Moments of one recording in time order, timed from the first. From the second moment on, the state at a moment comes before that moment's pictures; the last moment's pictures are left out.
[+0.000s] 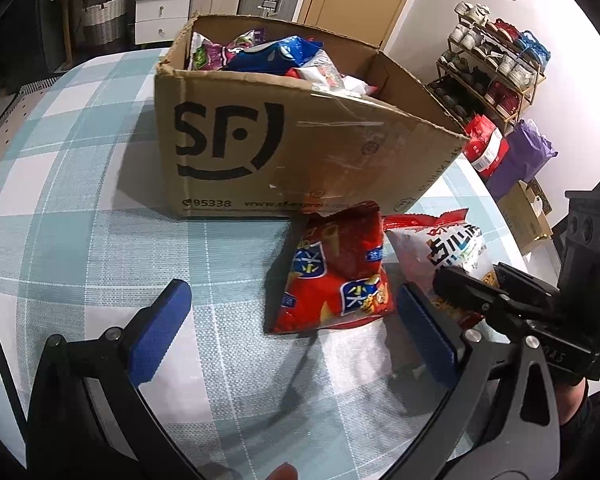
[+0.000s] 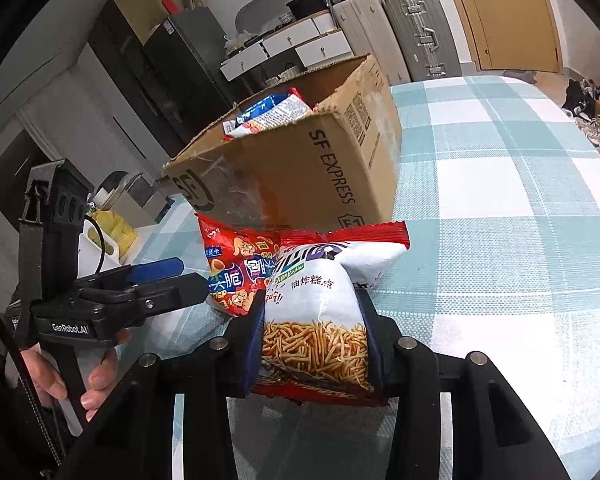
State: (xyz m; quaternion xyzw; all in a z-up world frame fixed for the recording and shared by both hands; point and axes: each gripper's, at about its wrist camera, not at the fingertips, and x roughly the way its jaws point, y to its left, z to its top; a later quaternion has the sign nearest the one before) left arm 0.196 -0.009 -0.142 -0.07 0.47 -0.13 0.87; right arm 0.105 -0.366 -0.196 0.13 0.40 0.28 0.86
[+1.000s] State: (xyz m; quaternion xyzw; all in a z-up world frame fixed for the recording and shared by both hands) left arm 0.239 -0.048 -0.157 -0.07 0.49 -0.15 0.85; right arm 0.082 -0.397 -0.187 0.15 0.38 0.26 0.87
